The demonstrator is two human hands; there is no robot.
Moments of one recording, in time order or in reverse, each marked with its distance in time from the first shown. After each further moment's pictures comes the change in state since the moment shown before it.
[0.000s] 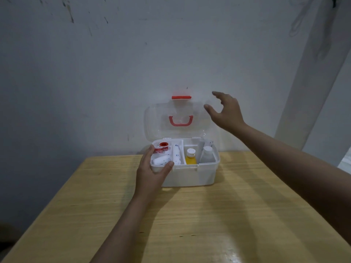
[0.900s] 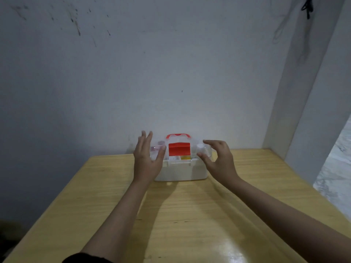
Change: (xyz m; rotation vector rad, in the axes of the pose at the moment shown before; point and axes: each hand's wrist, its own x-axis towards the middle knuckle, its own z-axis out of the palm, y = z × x) left_hand 0.009 0.034 -0.003 0.280 0.065 0.204; right_hand -0.148 0.008 0.012 0.209 0.014 0.004
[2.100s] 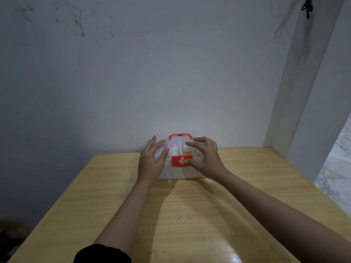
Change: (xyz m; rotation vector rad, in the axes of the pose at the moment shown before) left_hand -0.004 -0.009 0.004 -0.086 -0.056 -0.011; right_hand 0.006 -0.020 0.026 -0.025 -0.223 0.017
